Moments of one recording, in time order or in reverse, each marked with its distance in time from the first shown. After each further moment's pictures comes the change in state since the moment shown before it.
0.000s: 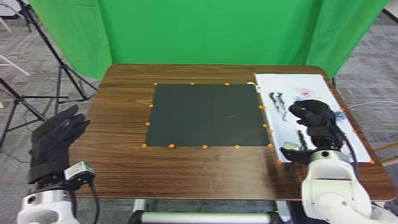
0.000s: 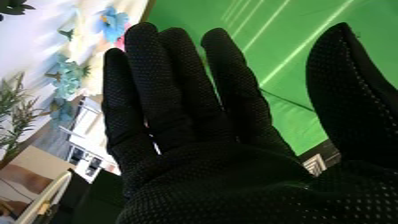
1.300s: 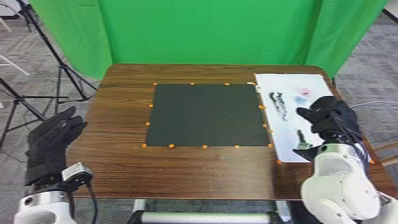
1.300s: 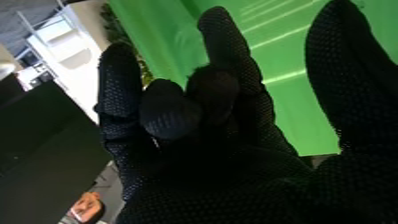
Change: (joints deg) left arm 0.9 -1.3 -1.5 -0.3 1.0 -0.2 -1.0; right arm 0.6 0.2 2.1 -5.7 -30.8 -23.1 25.3
